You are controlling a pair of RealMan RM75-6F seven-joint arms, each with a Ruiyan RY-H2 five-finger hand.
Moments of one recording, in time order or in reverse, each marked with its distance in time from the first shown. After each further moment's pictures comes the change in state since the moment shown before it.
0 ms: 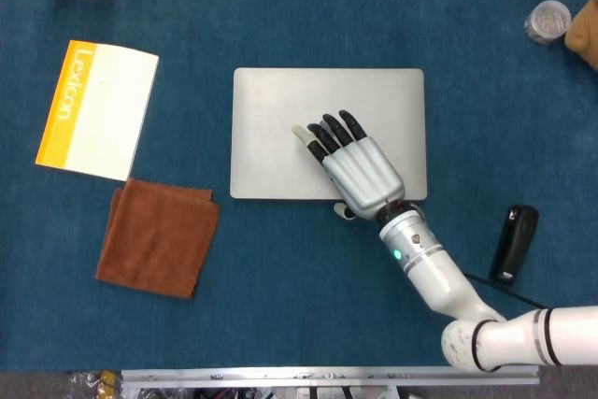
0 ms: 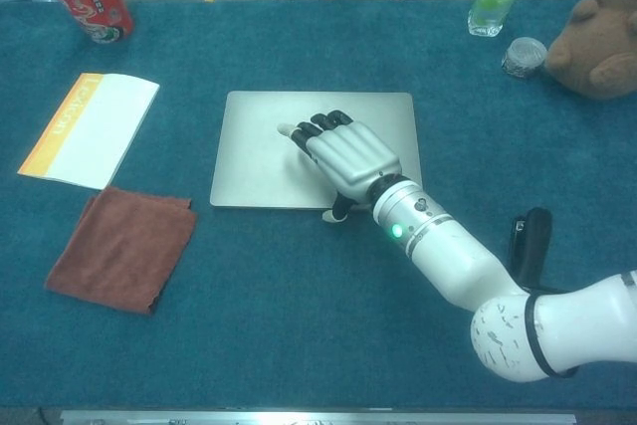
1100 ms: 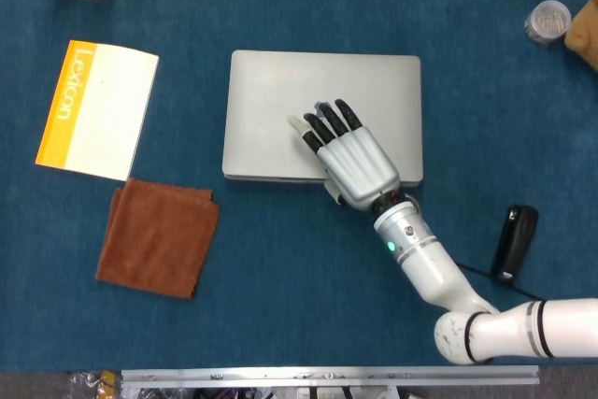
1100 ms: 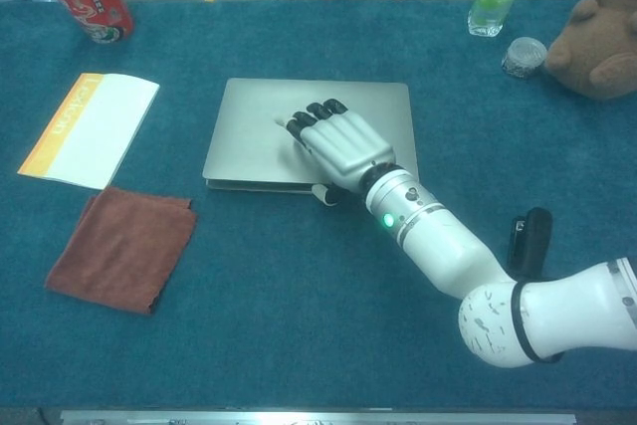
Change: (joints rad) left arm -0.039 -0.030 -0.008 0.096 -0.018 -0.075 -0.031; right arm 0.042 -0.005 0.033 0.011 0.023 0.009 -0.052
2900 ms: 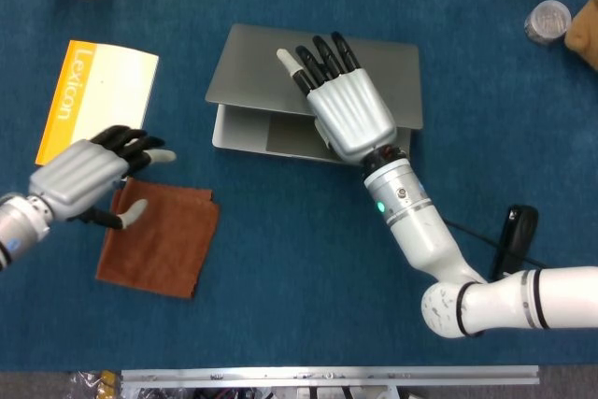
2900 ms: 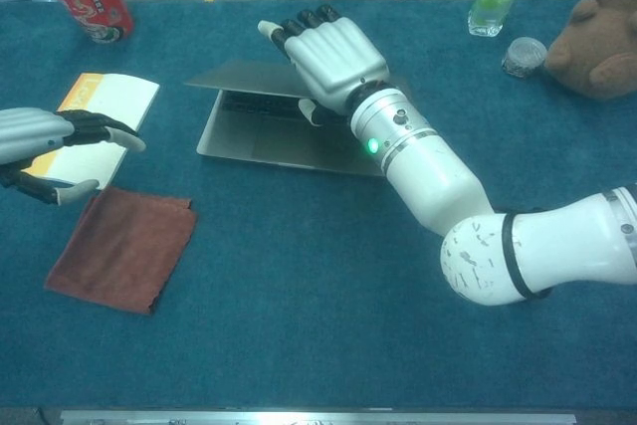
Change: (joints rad) left arm -0.556 -0.096 0.159 0.117 0.387 -0.518 -0.200; right arm 0.153 0.075 0.124 -0.097 0.097 0.113 -0.147
